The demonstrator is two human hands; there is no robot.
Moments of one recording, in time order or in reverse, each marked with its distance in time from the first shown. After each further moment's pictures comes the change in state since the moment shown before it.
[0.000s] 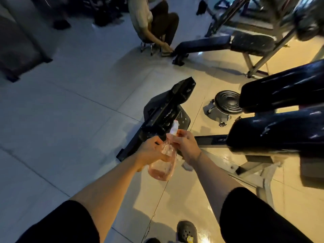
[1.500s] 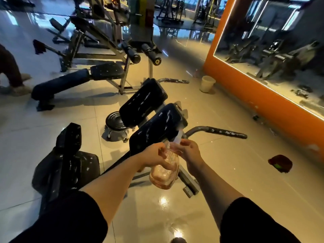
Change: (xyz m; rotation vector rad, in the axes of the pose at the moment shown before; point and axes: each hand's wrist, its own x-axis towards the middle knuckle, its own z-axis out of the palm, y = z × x) left_hand -0.028 0.217 0.141 0.395 -0.841 0.508; right_hand -0.227 -0.099 -0.120 0.089 0.915 -0.290
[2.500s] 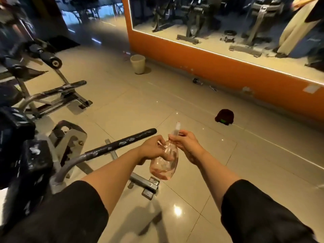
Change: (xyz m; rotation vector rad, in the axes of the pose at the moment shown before) left_hand 0.299 0.215 0.289 0.157 -0.307 -0.043; right_hand 0.068 0.028 -0.440 0.267 0.400 0.145
